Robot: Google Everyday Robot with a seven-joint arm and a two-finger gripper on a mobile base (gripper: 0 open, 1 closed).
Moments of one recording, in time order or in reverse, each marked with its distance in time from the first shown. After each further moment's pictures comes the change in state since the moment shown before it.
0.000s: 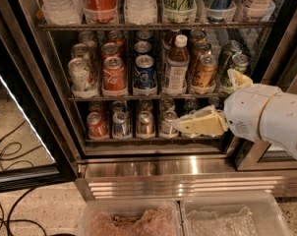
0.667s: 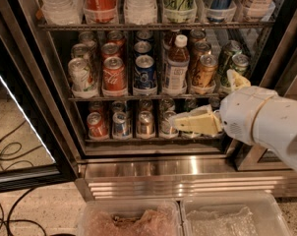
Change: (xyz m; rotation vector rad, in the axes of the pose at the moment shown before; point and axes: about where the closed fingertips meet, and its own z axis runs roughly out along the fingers) arm -0.003 0.002 0.005 0.036 -0.032 0.034
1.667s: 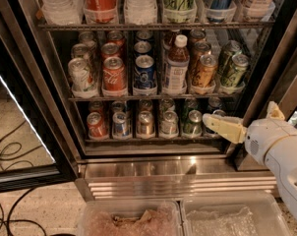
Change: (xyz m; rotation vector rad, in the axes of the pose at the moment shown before) arm 0.097 -0.079 -0.014 0.358 -0.085 0.333
